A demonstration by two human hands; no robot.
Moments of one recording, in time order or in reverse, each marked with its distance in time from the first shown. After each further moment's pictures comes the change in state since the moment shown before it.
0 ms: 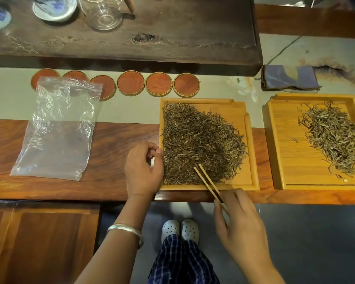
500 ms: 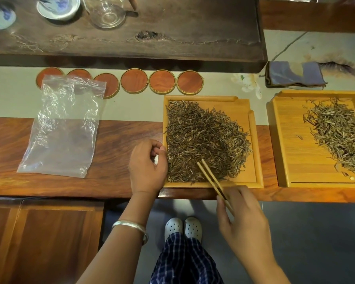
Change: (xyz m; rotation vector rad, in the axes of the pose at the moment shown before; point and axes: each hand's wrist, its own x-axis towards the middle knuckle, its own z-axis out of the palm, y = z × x) left_hand 0.000 0.001 0.000 0.007 0.000 -0.002; right_hand 0.000 -0.001 0.002 0.040 0.041 0.012
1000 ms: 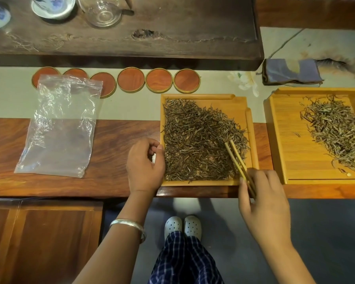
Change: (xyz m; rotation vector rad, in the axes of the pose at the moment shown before) left_hand 0.000 -0.001 0.001 -0.001 -0.003 -0.006; right_hand 0.020 0.027 -0.018 -0.107 0.116 0.083
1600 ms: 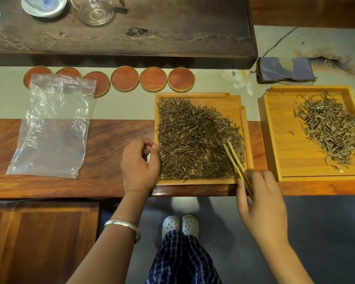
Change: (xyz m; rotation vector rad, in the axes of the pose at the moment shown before) left_hand -0.001 -0.001 -0.001 0.013 -0.001 0.002; right_hand -0.003 0.010 0.001 -0.006 -0.036 0.007
